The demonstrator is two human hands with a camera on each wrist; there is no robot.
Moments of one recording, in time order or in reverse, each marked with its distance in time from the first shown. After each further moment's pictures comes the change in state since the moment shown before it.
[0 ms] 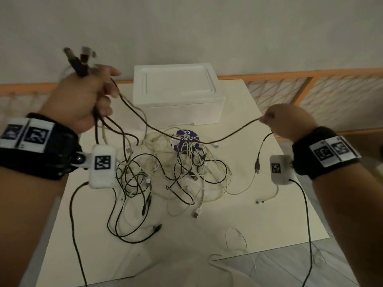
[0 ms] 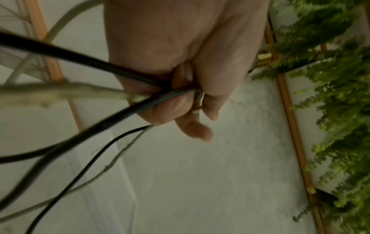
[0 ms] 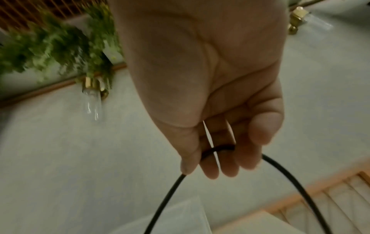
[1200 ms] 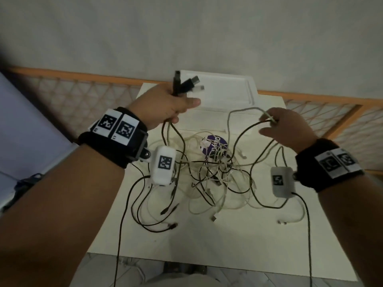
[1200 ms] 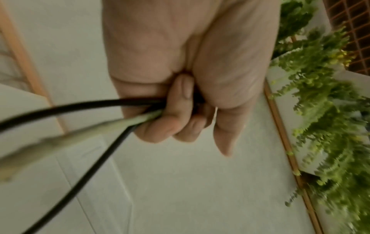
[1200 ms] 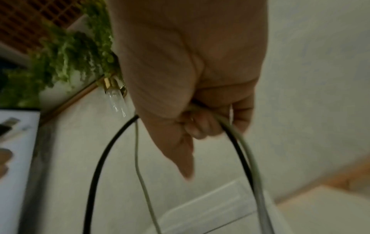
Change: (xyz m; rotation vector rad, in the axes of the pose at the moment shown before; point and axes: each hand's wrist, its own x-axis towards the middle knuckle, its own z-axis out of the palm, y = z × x) left_hand -0.027 -0.001 0.018 0.344 -0.143 -0.008; right_hand 0.009 -0.083 -0.010 0.411 0.109 -0.245
